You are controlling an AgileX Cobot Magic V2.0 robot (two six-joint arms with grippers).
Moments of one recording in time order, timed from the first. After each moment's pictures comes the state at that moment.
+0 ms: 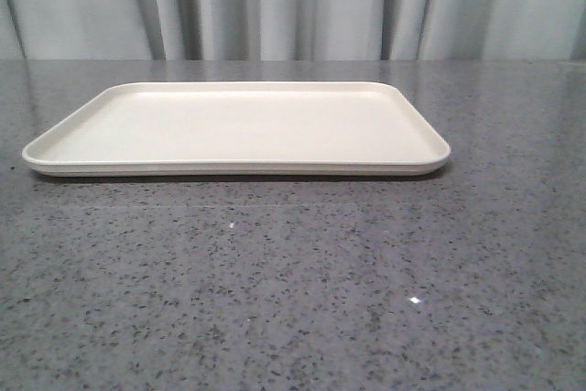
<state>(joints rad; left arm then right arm) -0.11 0.99 -1.36 0.26 1.28 -0.08 0.02 0.64 -1.10 0.27 0.38 -0.31</state>
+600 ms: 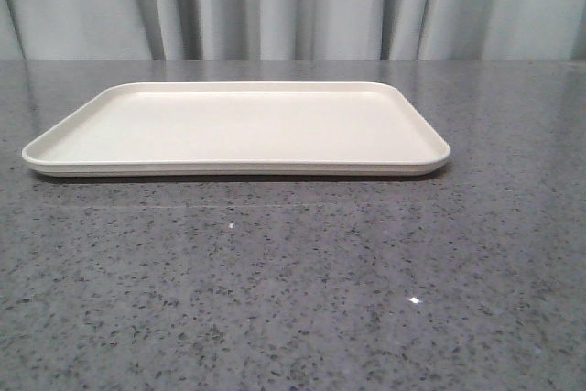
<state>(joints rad) -0.11 1.00 -1.10 0.27 1.26 -0.08 0.02 0.64 -1.10 0.27 0.43 -0.31</state>
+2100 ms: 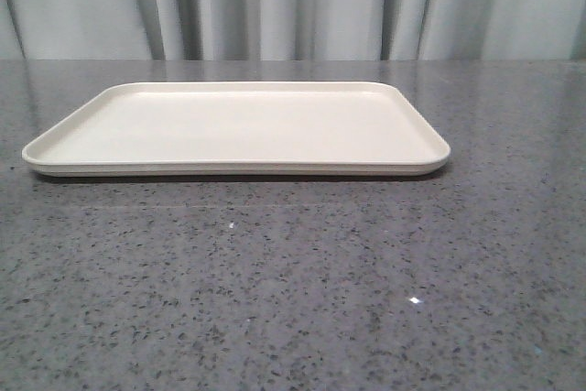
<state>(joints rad) -0.11 1.20 -1.04 0.24 1.23 -0.06 0.02 0.64 -1.10 0.27 0.49 -0.31</state>
